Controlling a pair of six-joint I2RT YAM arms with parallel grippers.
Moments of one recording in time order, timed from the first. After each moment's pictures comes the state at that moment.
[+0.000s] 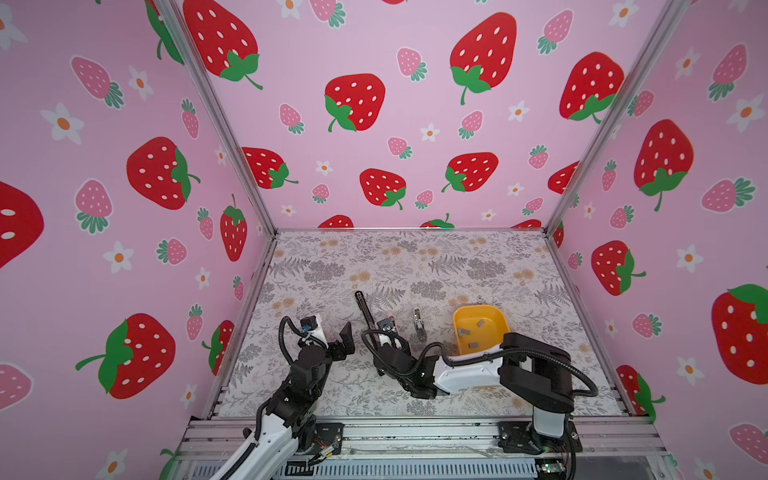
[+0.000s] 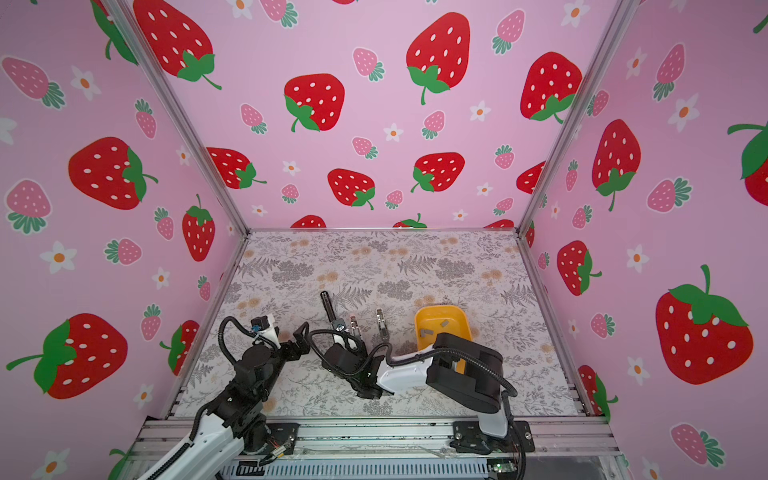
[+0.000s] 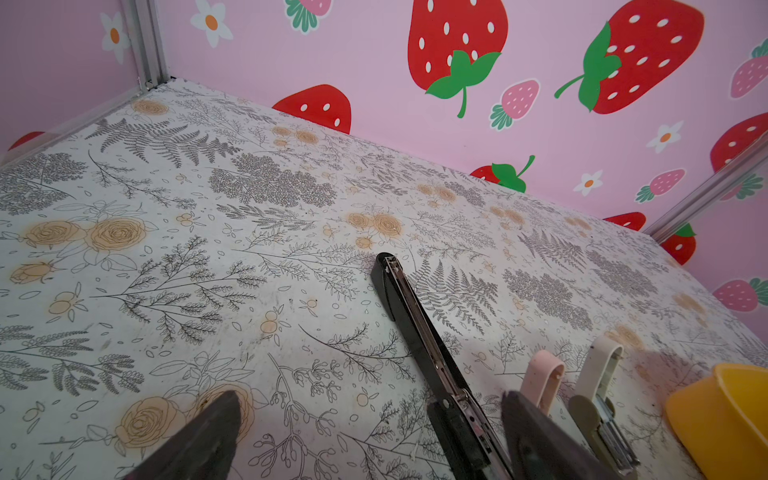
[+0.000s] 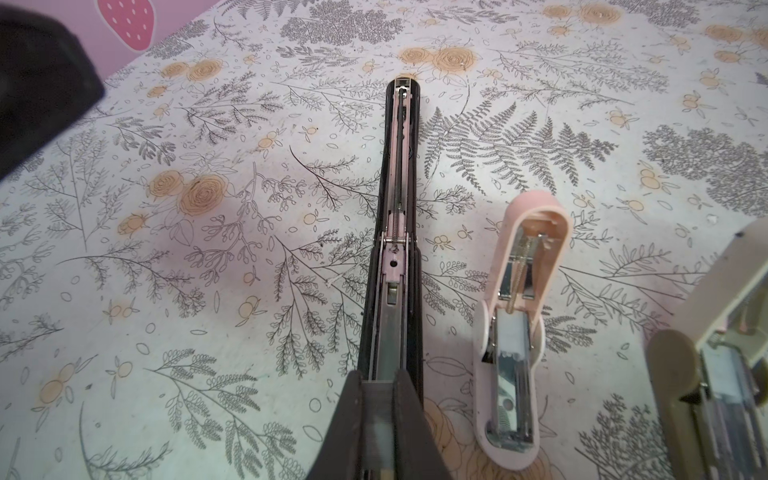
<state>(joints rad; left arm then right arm) -0.44 0.45 0.08 0.07 -0.32 -0.42 1.39 1.90 0.98 0.25 0.59 0.54</state>
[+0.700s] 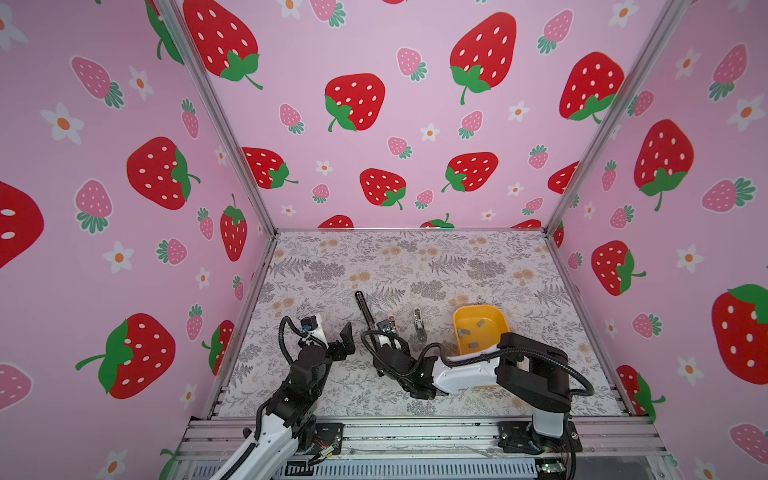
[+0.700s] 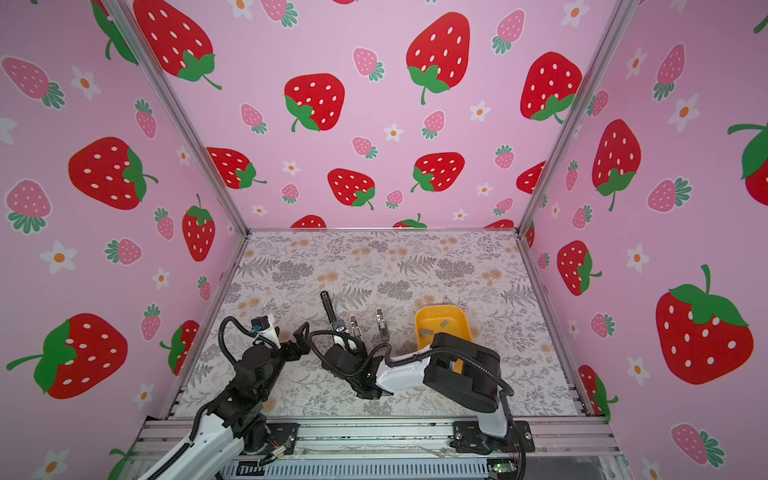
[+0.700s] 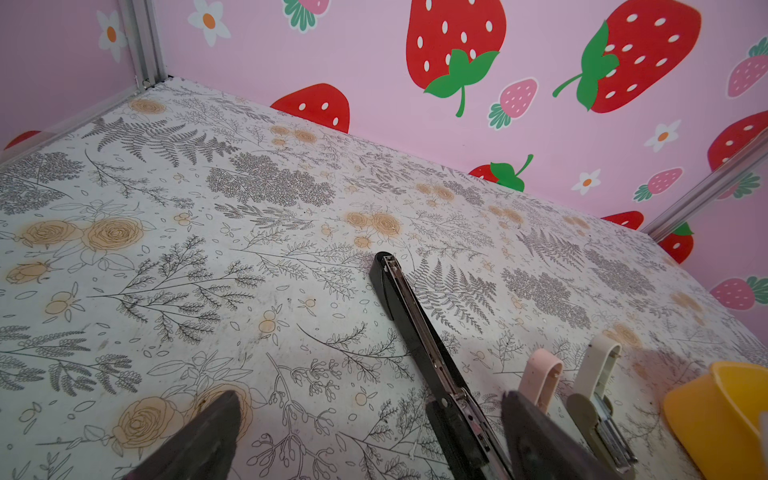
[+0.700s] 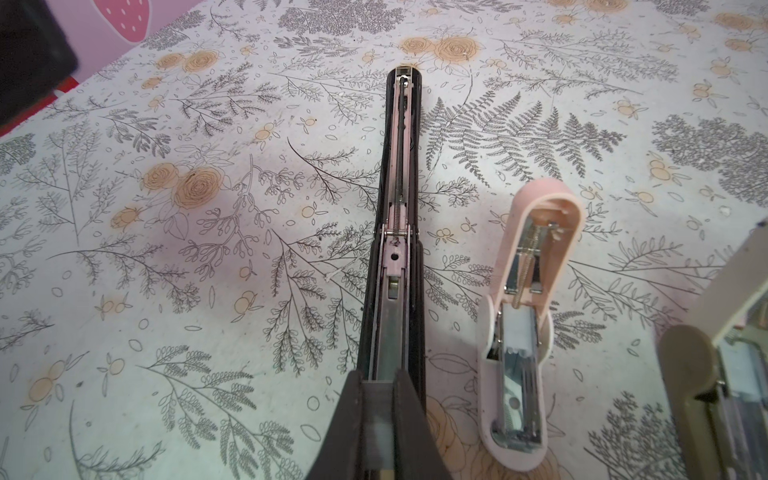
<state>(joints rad) -0.44 0.45 0.08 0.07 -0.32 -0.42 1.39 1.91 0.98 0.25 0.59 0.55</state>
